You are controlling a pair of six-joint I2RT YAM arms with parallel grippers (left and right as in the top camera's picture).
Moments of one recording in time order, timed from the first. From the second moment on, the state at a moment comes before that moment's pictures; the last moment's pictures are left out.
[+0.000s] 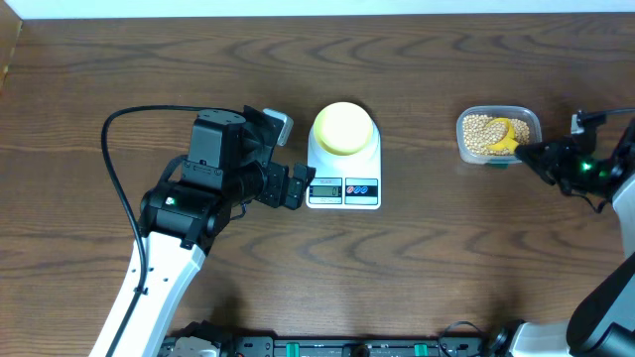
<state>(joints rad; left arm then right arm) -0.29 1.17 1.07 -0.76 0.31 -0.01 -0.52 1.60 1.01 -0.60 -0.87 0.19</state>
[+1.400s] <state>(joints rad) -0.29 1.17 1.07 -0.76 0.31 -0.01 -0.43 1.60 0.87 -0.18 -1.39 0.66</state>
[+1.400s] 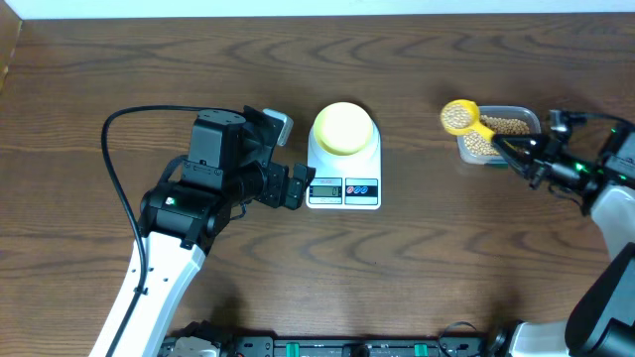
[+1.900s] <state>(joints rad) -0.29 1.17 1.07 -0.76 0.31 -0.01 -0.01 1.60 0.87 0.29 -1.13 1.14</state>
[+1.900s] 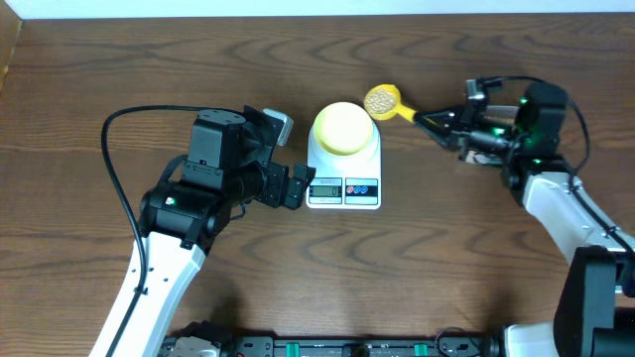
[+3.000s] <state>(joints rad) -0.29 1.17 1.07 -0.76 0.31 -0.01 0.30 1.60 0.87 0.20 -0.56 0.35</state>
